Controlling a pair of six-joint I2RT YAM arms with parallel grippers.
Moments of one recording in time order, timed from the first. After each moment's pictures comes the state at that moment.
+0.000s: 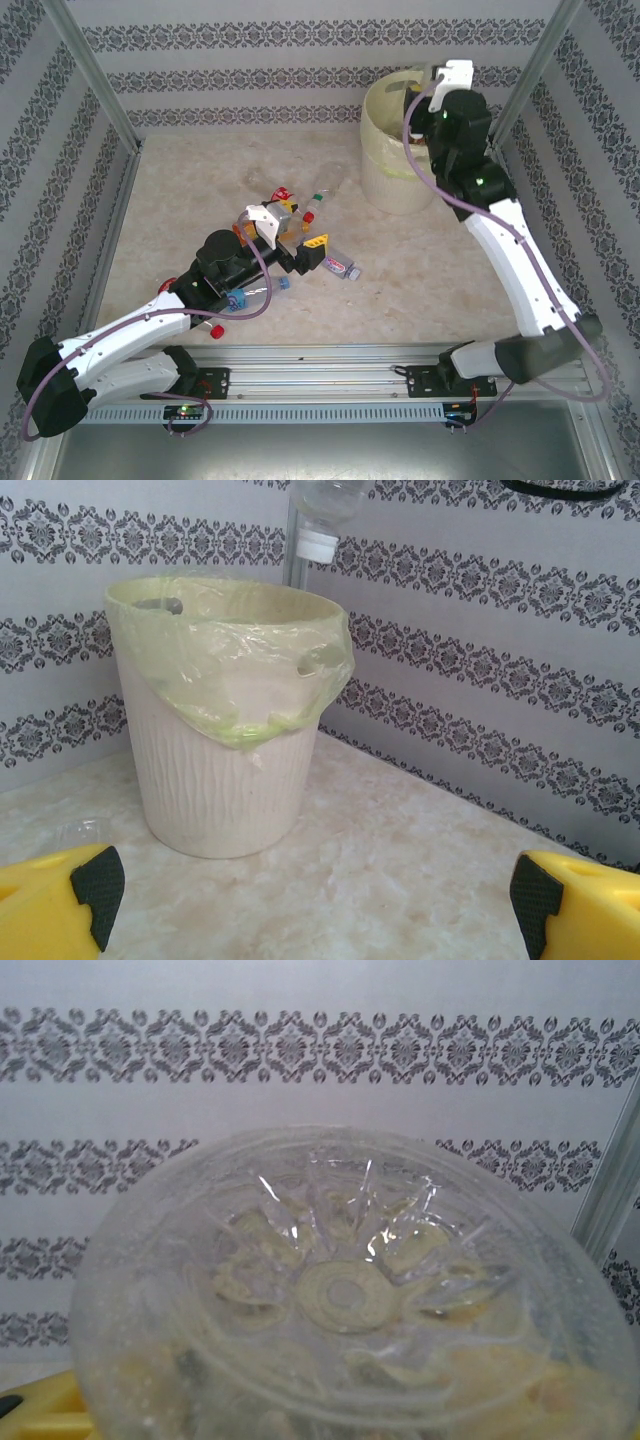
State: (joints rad) left arm -0.78 1.01 0.70 0.33 0.06 -0.12; right arm 0.33 1.41 1.68 -0.35 0.39 0.03
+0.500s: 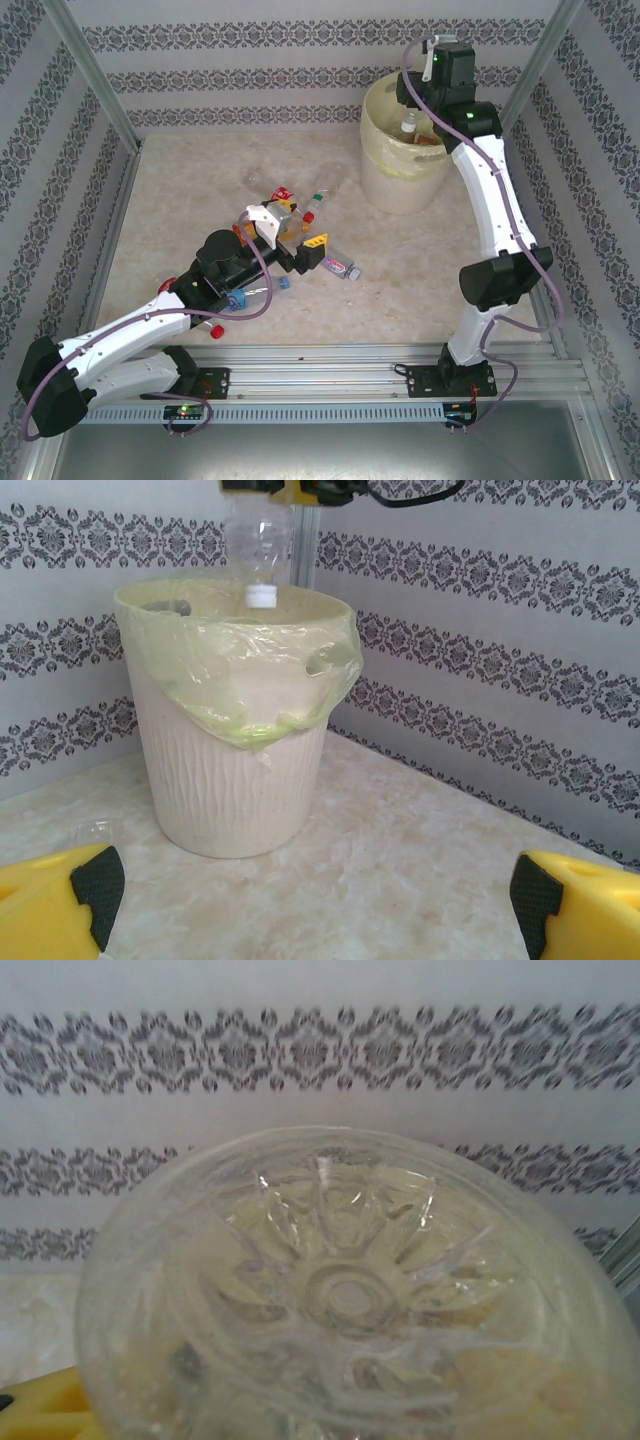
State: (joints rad) left arm -0.78 1.01 0.70 0.32 0.05 -0.09; right arm 0.19 1.85 2.21 -0.76 0.14 0.12
